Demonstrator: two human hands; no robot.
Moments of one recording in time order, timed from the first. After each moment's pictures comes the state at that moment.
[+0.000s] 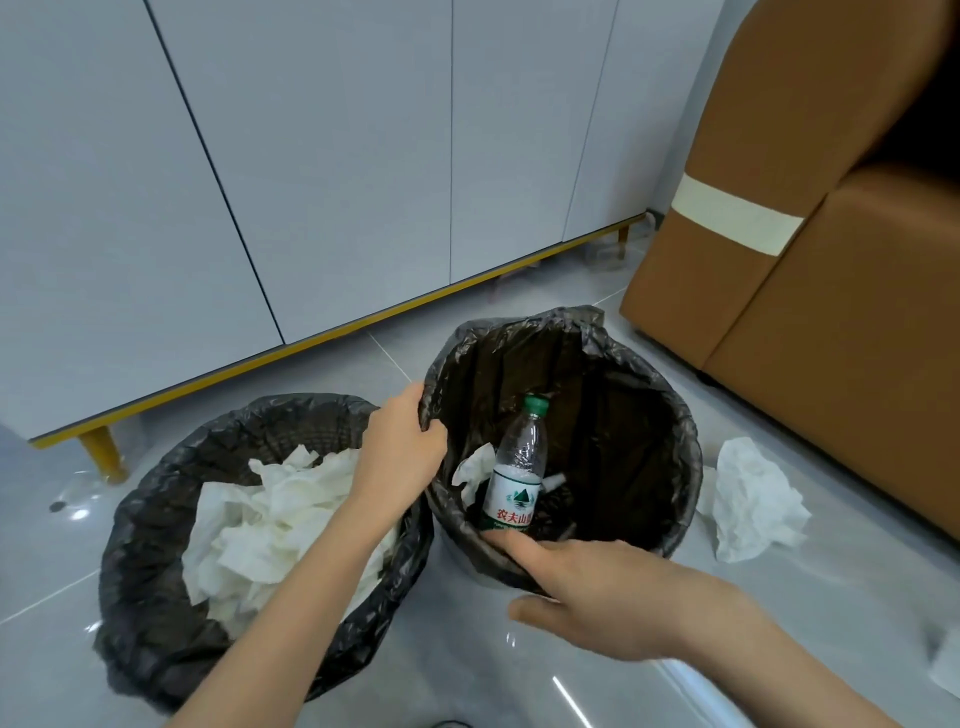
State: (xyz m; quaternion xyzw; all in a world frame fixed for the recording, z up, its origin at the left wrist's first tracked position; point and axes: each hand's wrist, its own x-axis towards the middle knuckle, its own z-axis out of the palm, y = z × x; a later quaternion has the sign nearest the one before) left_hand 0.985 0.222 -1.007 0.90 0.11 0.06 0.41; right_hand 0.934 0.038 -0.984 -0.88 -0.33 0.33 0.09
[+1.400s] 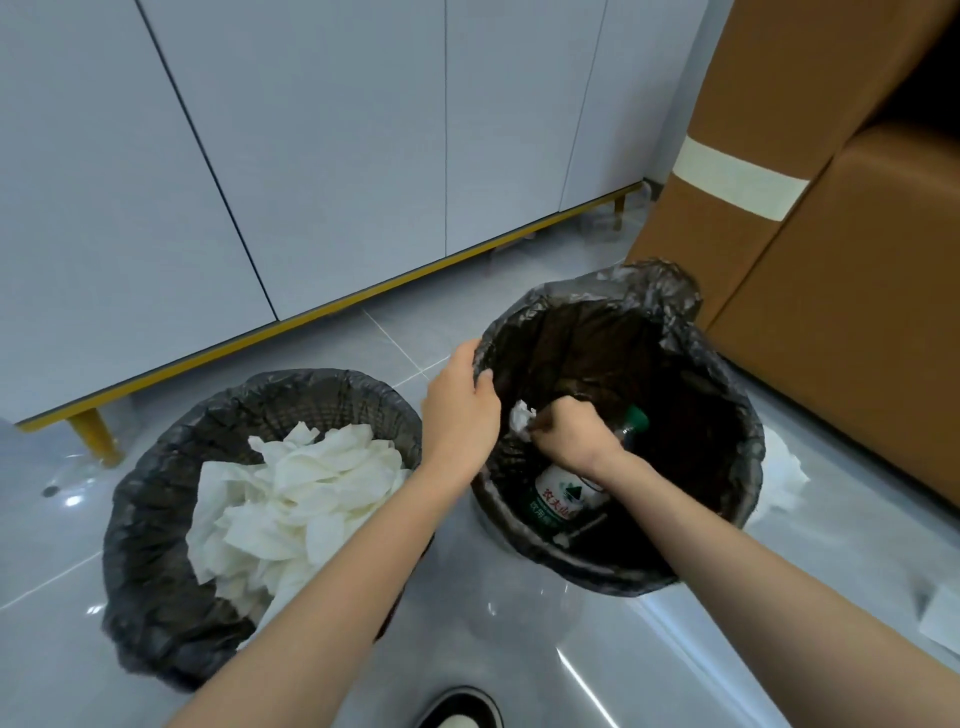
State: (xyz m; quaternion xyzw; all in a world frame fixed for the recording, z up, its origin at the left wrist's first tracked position) left_hand 1.000 0.183 -1.020 0.85 0.09 0.09 0.51; right_hand 1.043 0.052 -1.071 -0.96 -0.02 0.14 0.22
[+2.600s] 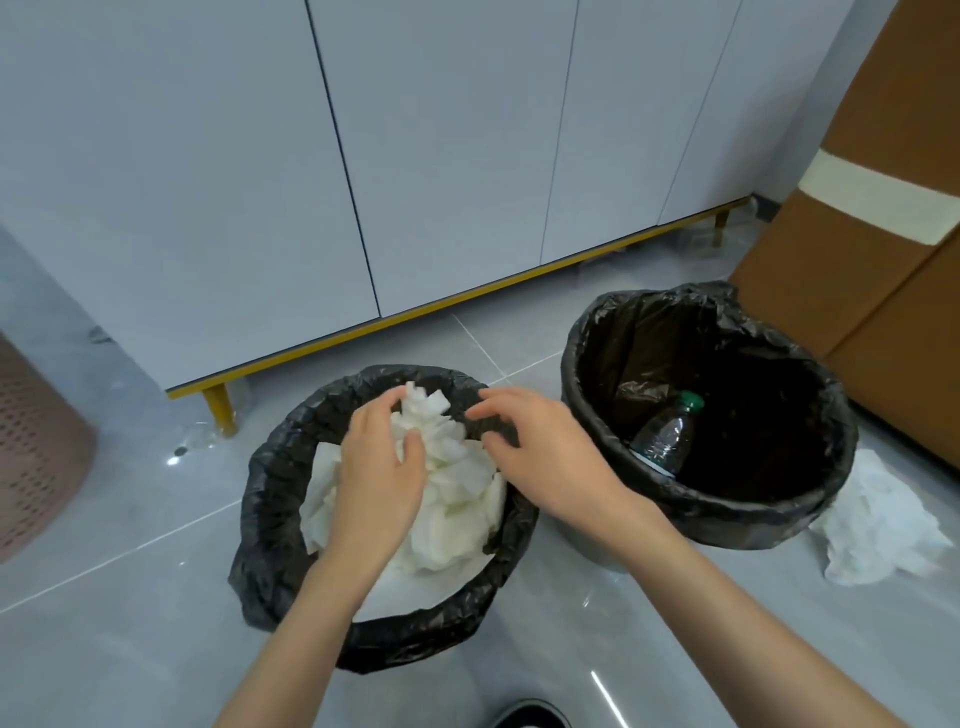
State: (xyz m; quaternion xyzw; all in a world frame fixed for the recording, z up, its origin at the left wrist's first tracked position) left_hand 0.925 0.312 -1.043 0.88 0.17 0.15 0.41; right_hand 0.984 0.162 -1.014 -0.90 -0.26 0.08 0.33
